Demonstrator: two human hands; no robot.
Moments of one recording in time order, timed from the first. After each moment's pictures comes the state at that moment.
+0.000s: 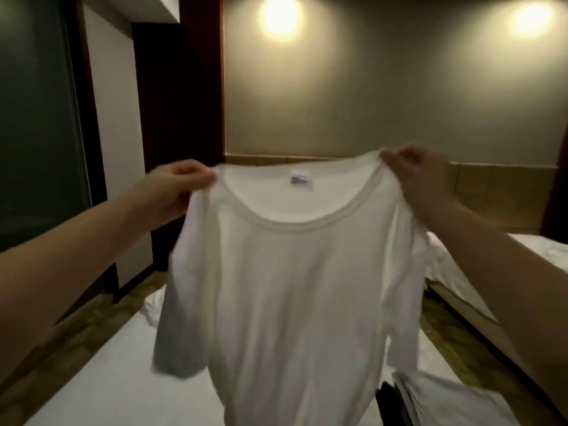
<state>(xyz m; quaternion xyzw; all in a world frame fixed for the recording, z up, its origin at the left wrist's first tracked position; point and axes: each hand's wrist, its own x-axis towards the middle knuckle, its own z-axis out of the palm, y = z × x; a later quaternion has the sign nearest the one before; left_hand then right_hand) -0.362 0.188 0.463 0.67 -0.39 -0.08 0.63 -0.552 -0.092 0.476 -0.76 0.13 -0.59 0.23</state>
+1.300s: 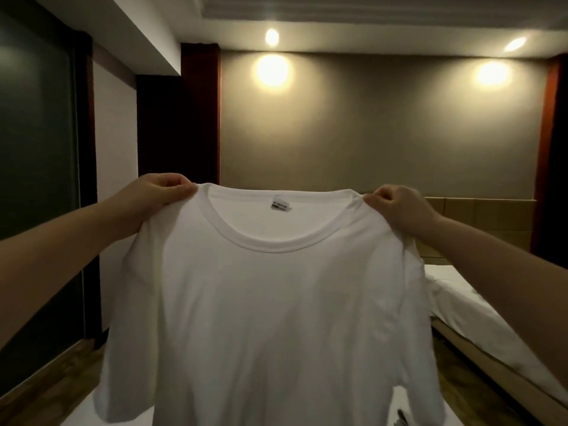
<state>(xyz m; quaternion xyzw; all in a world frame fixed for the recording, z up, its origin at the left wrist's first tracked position) -0.375 0.214 0.527 0.73 -0.39 0.04 0.56 -0.566 -0.095 0.524 -0.88 0.21 -0.41 0.13</state>
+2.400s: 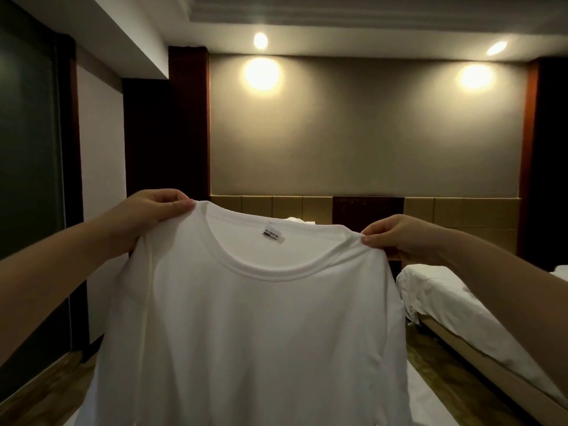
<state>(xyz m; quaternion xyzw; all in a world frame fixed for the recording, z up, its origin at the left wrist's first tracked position) -0.365 0.201 0.520 0.71 -0.40 0.01 0.58 -0.582 -0.106 0.504 -0.85 0.18 -0.19 0.47</state>
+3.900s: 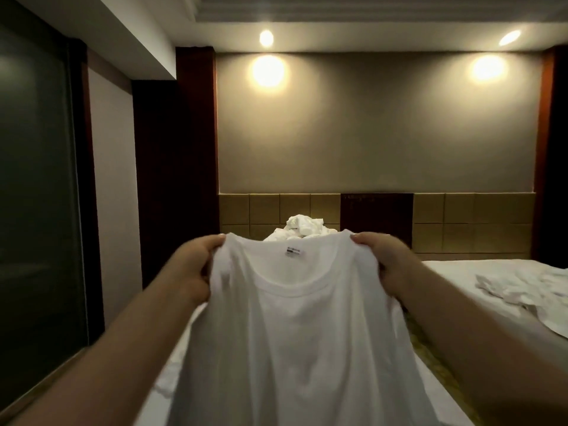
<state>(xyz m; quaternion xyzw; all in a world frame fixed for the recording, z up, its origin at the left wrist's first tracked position) -0.427 0.160 0.469 0.58 -0.18 -0.18 0.78 -0.559 -0.037 0.470 -0.60 0.25 -0.33 0.69</state>
